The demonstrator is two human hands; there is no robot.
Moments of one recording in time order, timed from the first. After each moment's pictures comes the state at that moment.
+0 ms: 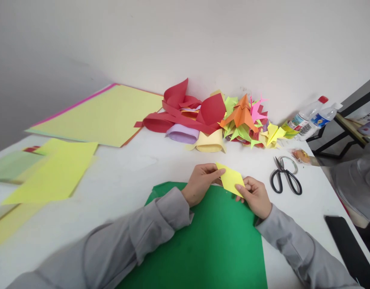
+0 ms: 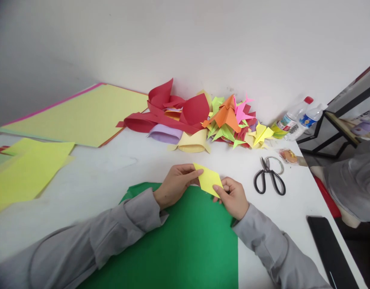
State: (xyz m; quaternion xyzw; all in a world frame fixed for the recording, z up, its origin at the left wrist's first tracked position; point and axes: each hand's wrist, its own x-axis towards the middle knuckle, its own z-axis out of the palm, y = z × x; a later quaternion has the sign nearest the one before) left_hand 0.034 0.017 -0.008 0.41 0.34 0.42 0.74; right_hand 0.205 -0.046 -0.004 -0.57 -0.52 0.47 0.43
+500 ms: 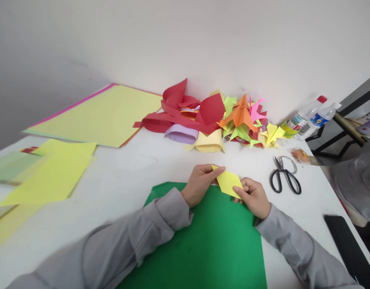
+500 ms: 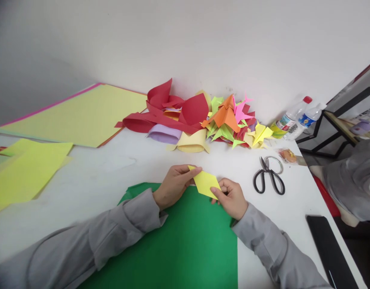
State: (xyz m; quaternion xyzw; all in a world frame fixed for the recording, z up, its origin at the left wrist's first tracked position) left_hand 0.035 0.017 -0.006 0.39 0.34 0.43 0.74; right_hand 0.205 -0.048 -0.005 -0.56 -0.54 0.49 0.40
